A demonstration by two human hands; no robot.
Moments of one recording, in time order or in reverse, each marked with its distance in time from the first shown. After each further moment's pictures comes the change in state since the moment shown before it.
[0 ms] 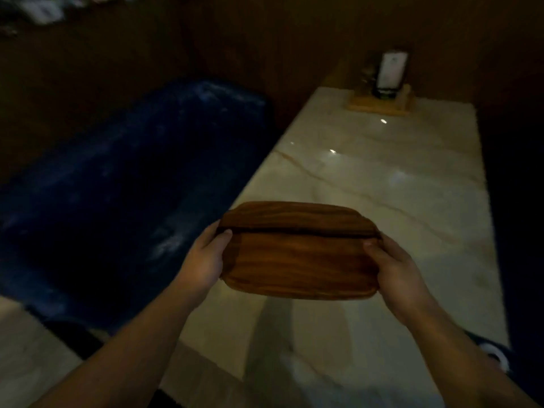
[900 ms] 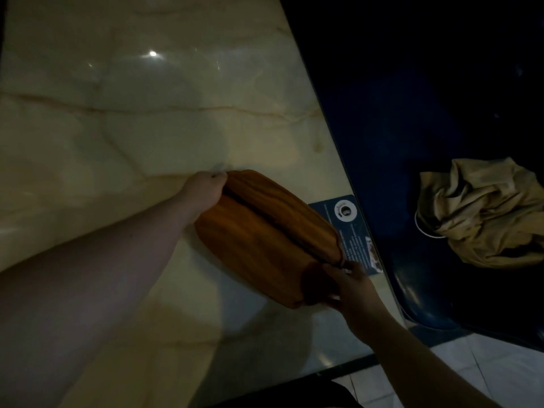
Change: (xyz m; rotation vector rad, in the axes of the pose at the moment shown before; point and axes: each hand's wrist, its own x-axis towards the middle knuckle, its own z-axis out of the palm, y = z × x) left_hand 0.141 -0.123 0.312 0.895 -0.651 0.004; right_hand -0.136 0.146 -0.133 0.287 0.719 0.586
